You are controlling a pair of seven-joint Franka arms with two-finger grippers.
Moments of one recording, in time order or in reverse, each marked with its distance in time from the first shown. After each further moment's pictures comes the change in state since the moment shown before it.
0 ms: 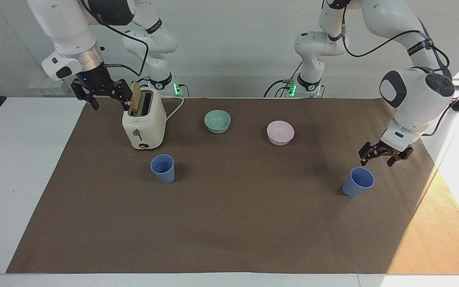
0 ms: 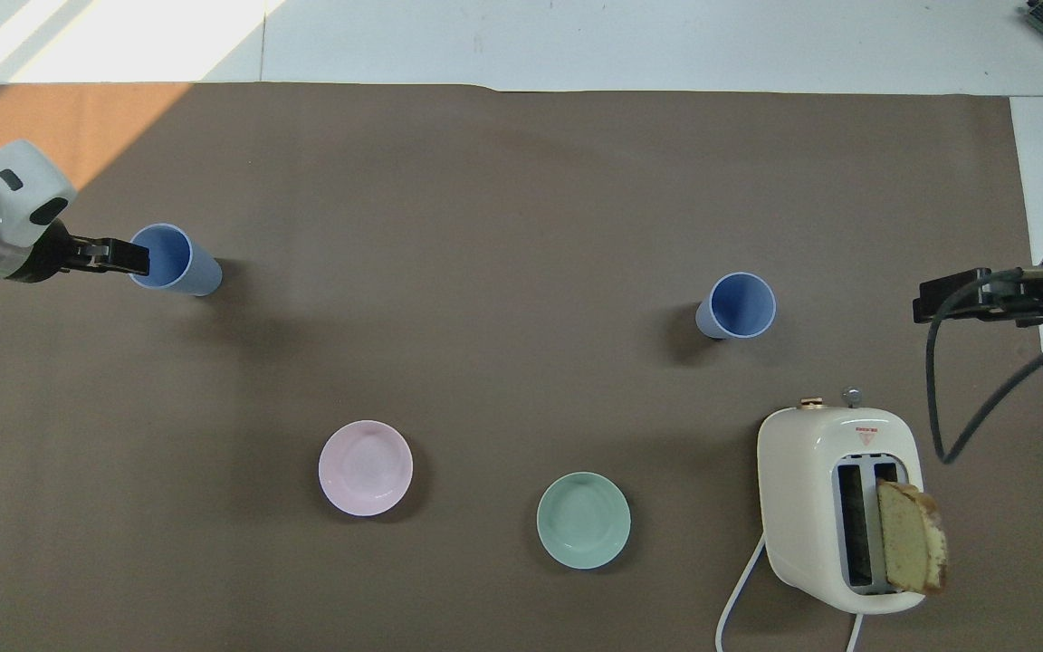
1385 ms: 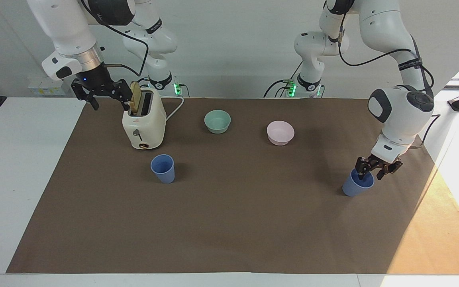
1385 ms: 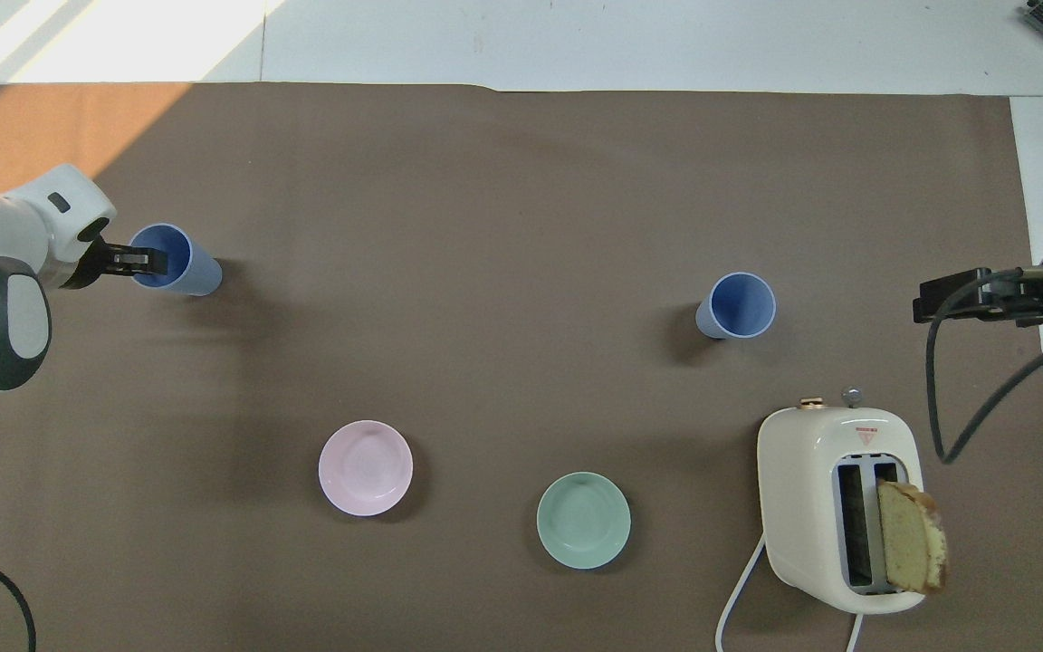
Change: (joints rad) left arm 0.000 0.032 -0.002 -0.102 -0.002 0.212 -0.004; right arm 0.000 0.000 0.000 0.000 0.000 0.000 0.000
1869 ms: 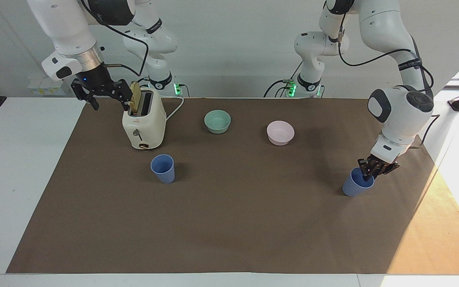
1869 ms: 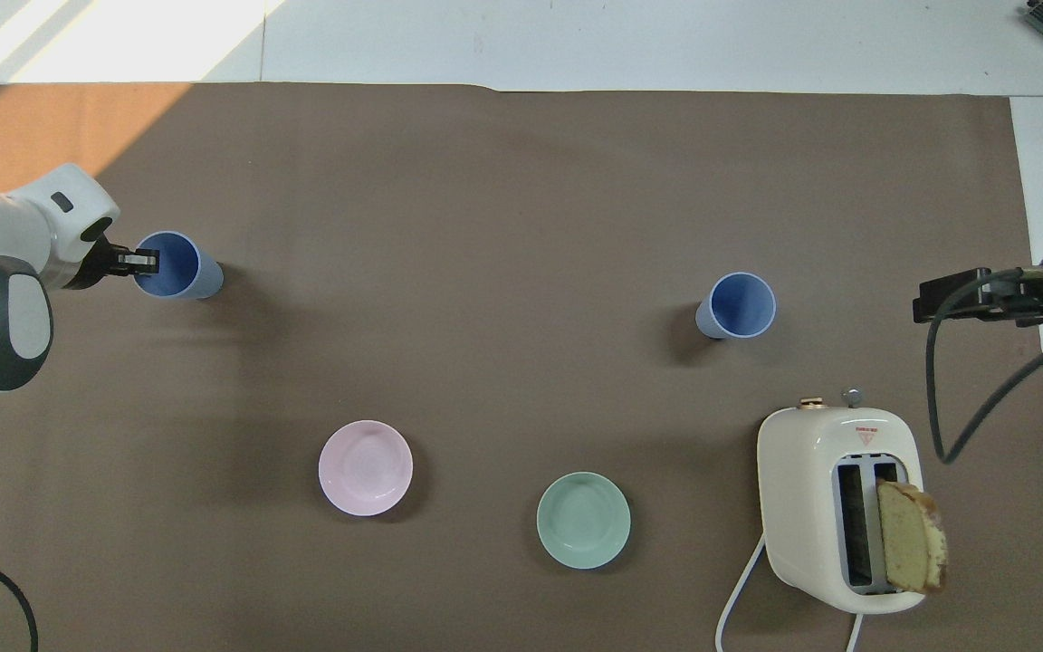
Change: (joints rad) left arm -0.002 -0.009 -0.008 0.001 -0.011 -0.015 0.000; right arm 0.000 0.000 0.000 0.000 0.000 0.000 0.000
